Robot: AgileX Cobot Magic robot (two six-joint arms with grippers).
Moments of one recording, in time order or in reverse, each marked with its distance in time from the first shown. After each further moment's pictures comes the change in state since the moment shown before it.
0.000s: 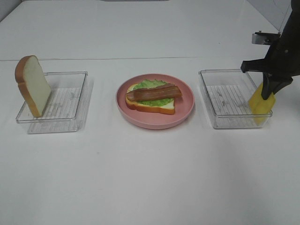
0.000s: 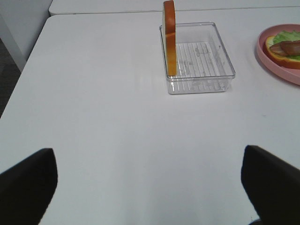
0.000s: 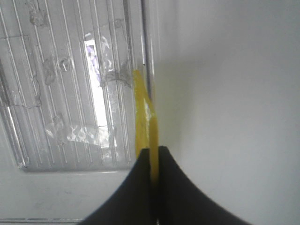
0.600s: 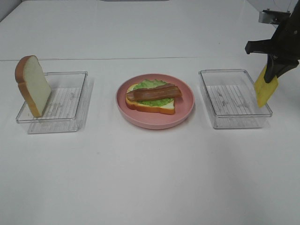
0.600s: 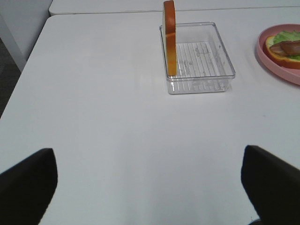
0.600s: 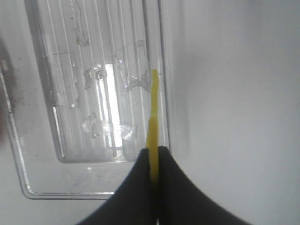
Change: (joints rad) left arm 0.000 0.000 0.000 0.000 0.000 0.000; right arm 0.001 -0.112 0.000 0.042 0.000 0.000
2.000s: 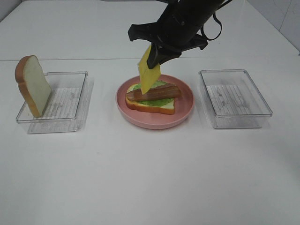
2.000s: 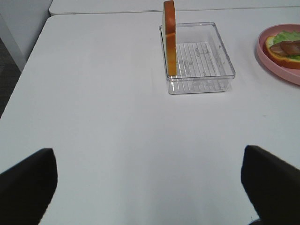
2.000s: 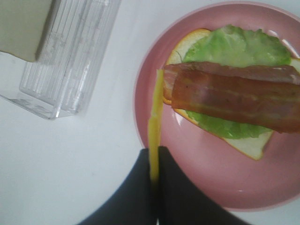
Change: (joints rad) left arm 0.000 0.000 0.000 0.000 0.000 0.000; right arm 0.497 -0.047 0.000 0.262 -0.277 -0.027
